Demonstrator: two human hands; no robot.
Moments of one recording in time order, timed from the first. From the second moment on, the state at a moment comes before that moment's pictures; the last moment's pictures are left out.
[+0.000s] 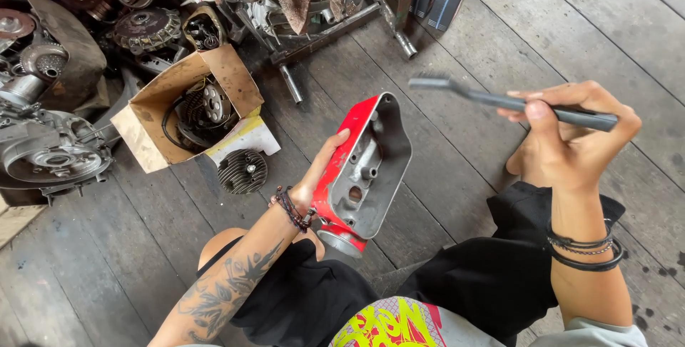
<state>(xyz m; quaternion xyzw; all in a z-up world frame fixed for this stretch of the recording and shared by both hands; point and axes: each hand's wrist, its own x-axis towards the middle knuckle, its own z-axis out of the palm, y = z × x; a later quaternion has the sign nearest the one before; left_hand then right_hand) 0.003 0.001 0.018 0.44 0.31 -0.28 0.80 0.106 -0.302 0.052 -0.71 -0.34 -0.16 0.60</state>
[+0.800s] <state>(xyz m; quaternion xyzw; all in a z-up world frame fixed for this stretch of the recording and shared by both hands) -0.024 0.025 -0.006 0.25 0.26 -0.23 0.90 0.088 -0.284 0.031 -0.64 -0.29 -0.10 0.70</state>
